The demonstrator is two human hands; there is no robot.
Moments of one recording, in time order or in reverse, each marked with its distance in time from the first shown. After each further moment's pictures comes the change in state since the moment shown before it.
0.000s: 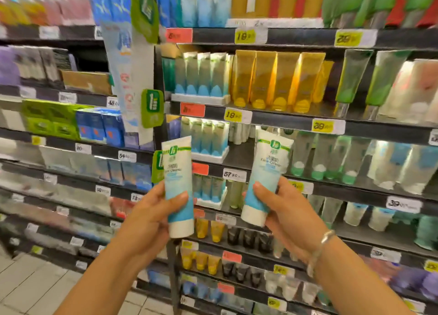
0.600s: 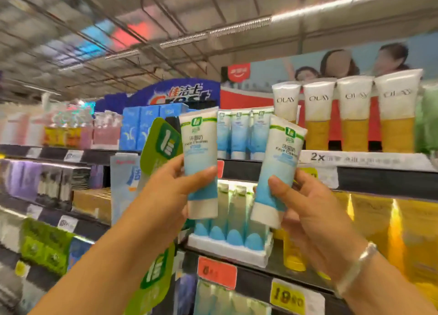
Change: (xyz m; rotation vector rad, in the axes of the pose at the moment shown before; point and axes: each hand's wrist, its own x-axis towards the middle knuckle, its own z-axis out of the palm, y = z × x) left_hand 0.228 0.217 0.068 0.211 -0.015 0.492; right_hand 0.248 -0.169 0.090 -0.009 -0.193 -0.428
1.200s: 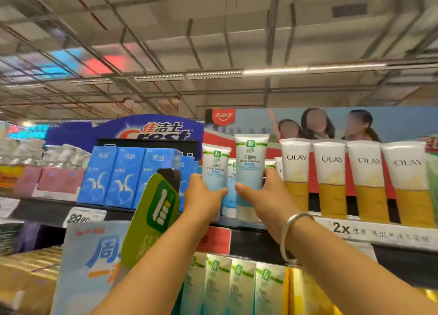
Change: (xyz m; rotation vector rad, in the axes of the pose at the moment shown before) left_hand 0.232 -0.002 0.000 0.441 0.248 0.189; right_hand 0.202 -0.010 0.067 -0.698 0.183 -0.291
